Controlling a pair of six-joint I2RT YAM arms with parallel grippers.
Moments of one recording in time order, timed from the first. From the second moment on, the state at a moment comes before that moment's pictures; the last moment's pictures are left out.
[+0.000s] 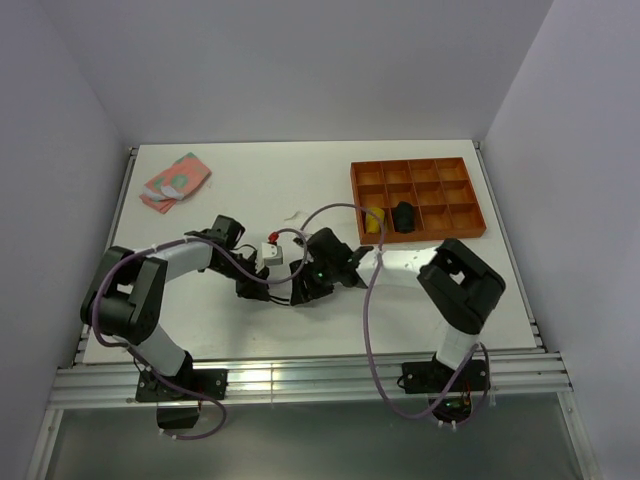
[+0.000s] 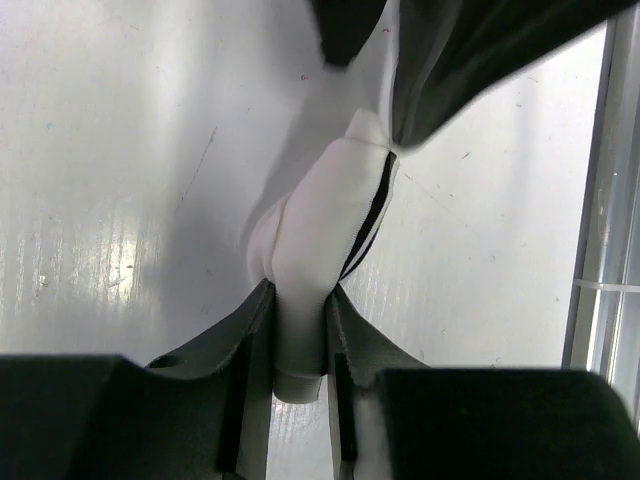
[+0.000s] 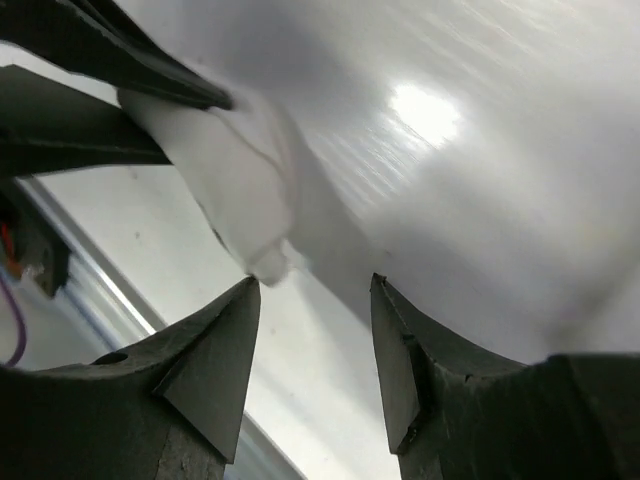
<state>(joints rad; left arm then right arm) -0.34 1.62 0.79 -0.50 0.82 0.88 0.84 1.78 0.96 -0.13 -0.36 0.50</state>
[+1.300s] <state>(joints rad) -0.33 1.81 0.98 -0.80 0.89 1.03 1.37 1.79 1.07 -0.20 0.65 0.12</state>
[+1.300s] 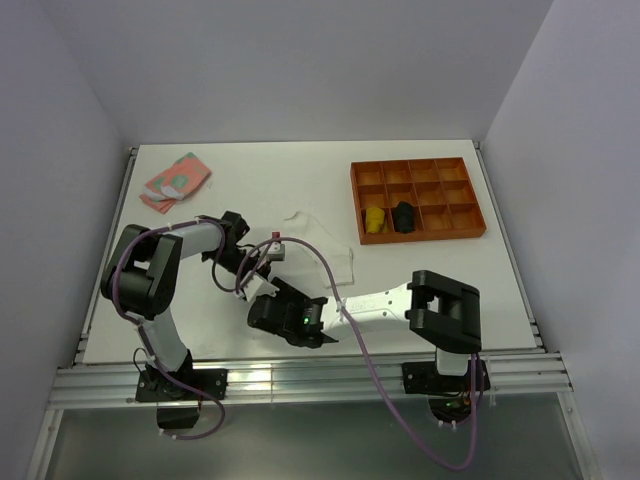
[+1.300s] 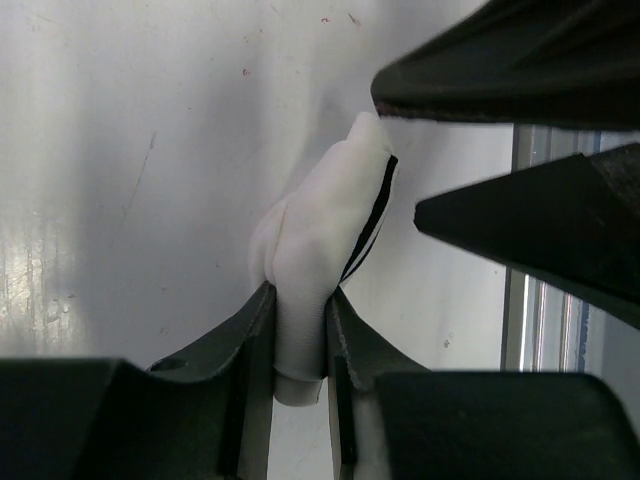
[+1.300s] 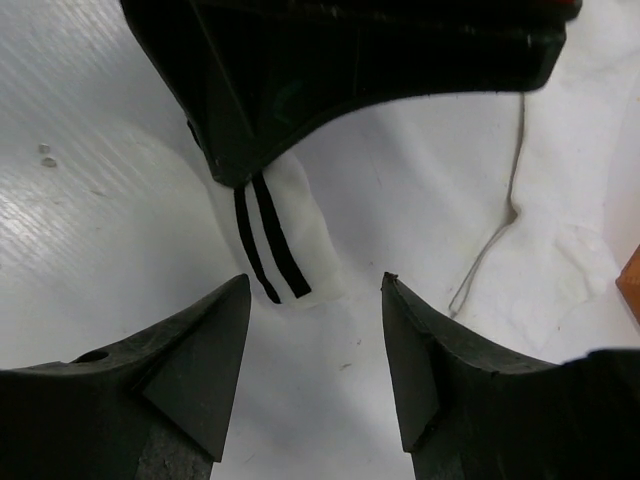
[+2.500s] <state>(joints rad) -0.34 1.88 1.03 -0.91 0.91 1.02 1.32 1.92 1.14 -0.12 0.51 -0.01</state>
